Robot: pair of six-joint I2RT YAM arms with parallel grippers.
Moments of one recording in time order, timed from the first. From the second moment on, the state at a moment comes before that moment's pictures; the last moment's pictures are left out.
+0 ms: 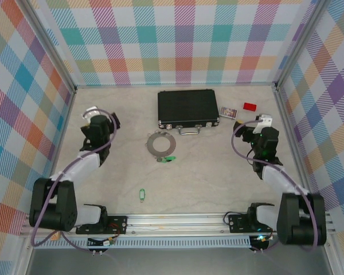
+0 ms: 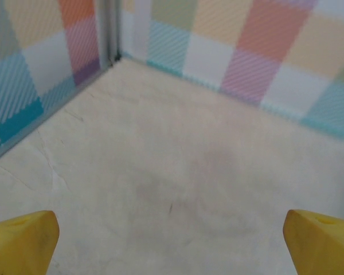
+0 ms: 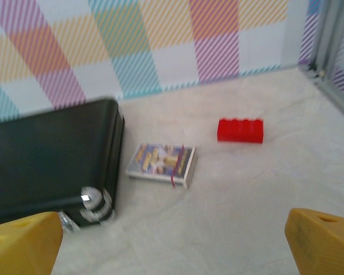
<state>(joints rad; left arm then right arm) -0.11 1.27 0.72 0.15 -0.46 -0.40 -0.02 1.10 0.45 0.40 -0.05 0.22</state>
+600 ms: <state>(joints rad) -0.19 1.11 0.60 -0.09 -0.08 -0.78 0.06 0.93 0.60 0.10 -0.27 0.61</state>
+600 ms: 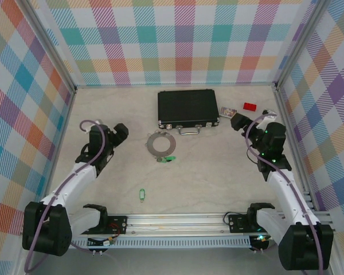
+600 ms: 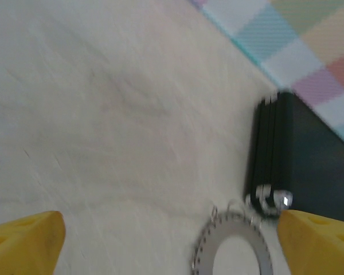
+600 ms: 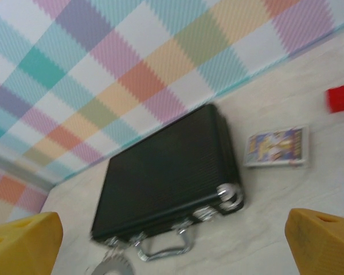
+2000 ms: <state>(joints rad) -0.39 1.63 0.77 -0.11 0.04 -0.83 0.49 1.20 0.56 0.19 -0.21 0.57</state>
